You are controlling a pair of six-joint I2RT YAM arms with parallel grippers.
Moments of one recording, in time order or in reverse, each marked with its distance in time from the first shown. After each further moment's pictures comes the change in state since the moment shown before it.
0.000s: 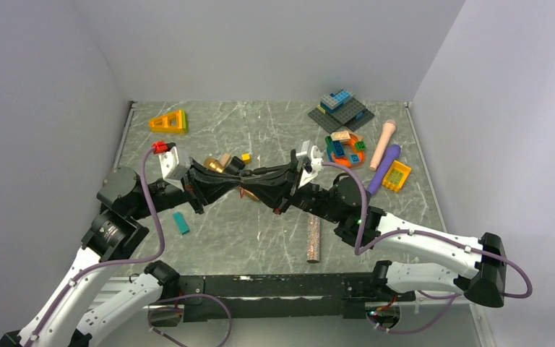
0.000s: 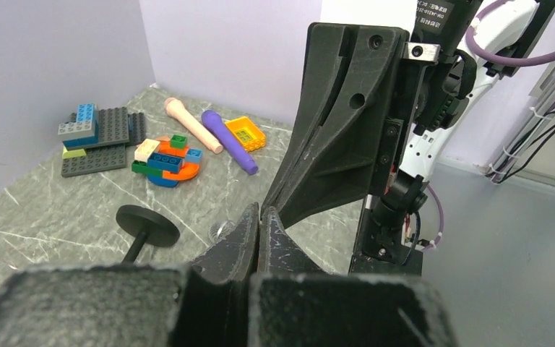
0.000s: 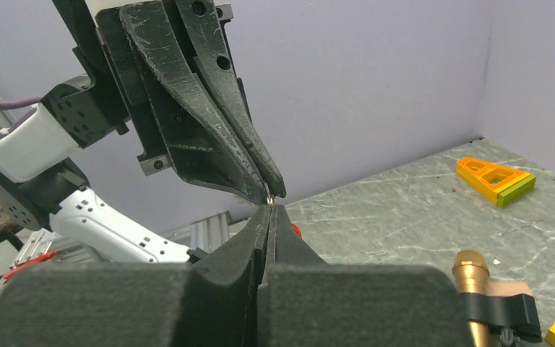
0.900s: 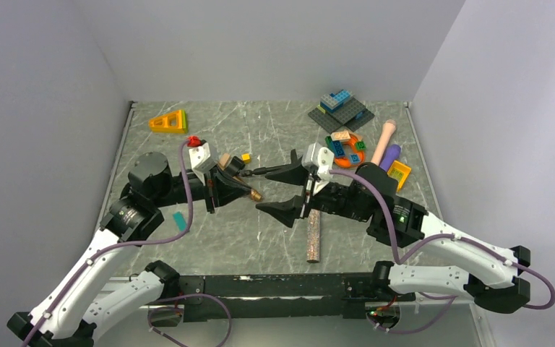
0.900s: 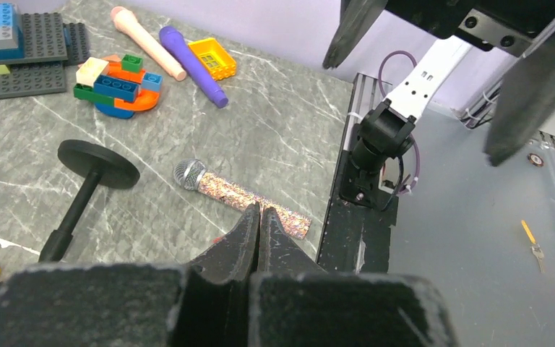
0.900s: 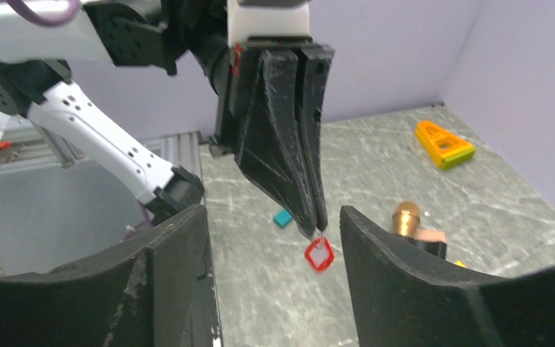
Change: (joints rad) left arm 0.016 0.108 -0.016 -0.113 0.092 0.035; right arm 0.019 -0.107 0.263 -0.603 -0.039 -0.253
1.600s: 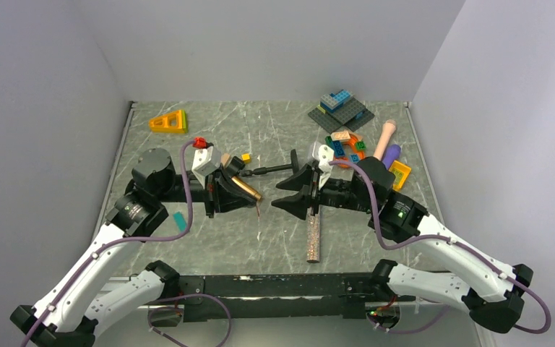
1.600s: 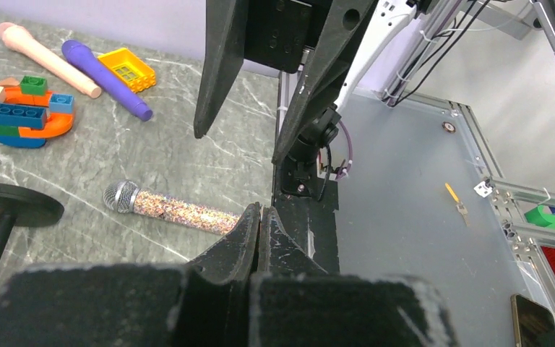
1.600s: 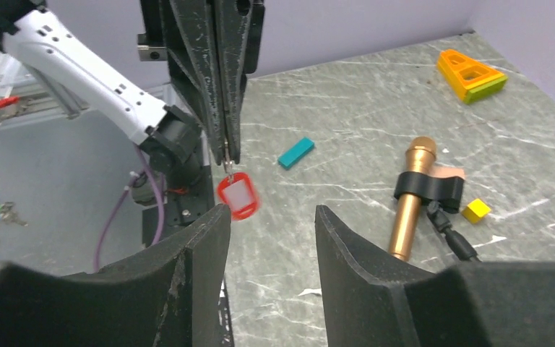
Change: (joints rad) left arm 0.000 0.040 0.000 0.073 0.234 -0.050; right arm -0.208 -0.055 -0.116 -0.089 -0.221 0.023
